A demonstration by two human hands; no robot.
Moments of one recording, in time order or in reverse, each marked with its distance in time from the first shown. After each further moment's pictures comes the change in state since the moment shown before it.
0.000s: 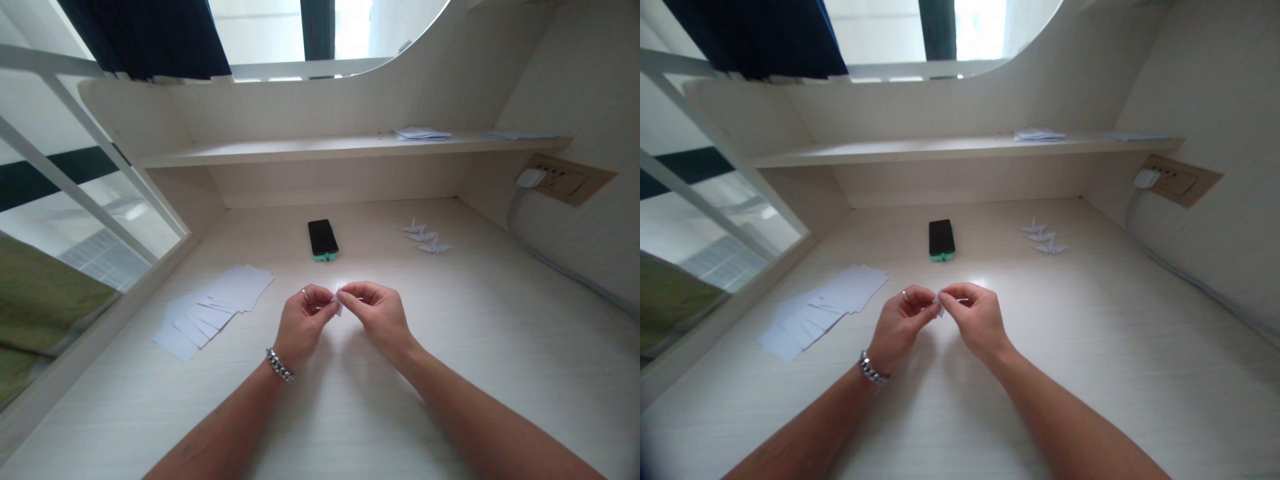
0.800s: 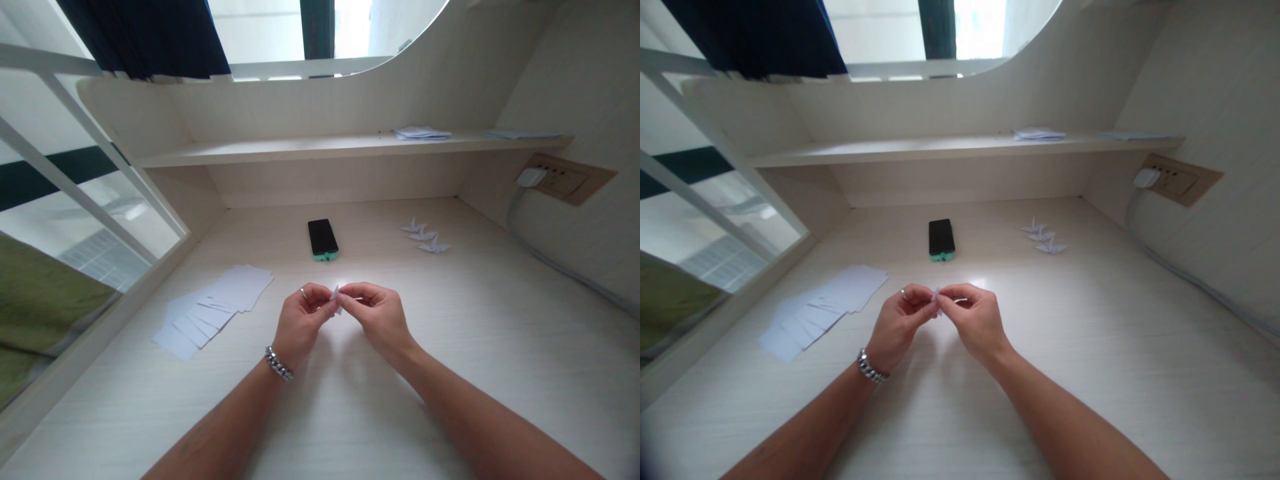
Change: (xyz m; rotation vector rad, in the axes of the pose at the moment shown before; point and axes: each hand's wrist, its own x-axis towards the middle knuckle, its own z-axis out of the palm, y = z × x) left_hand 0.001 0.000 -0.001 -0.085 -0.017 -0.029; right_hand -0.003 0.000 0.002 0.051 -0.008 -0.018
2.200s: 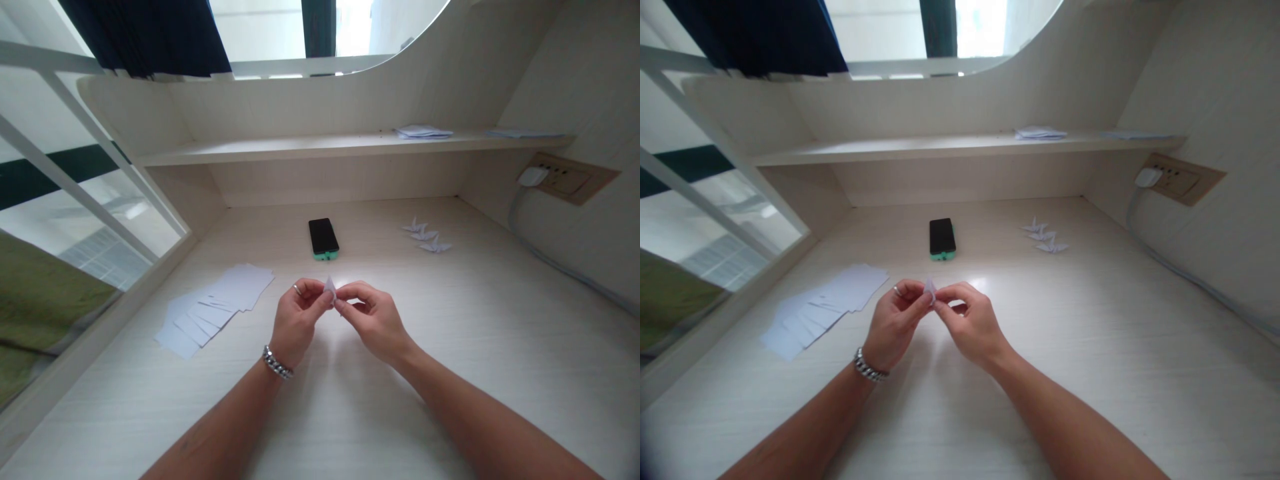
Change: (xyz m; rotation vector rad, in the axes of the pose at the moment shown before) left_hand 0.001 -0.004 -0.005 -0.128 0.053 0.027; right_hand -0.005 0.002 -0.001 -0.127 -0.150 -0.122
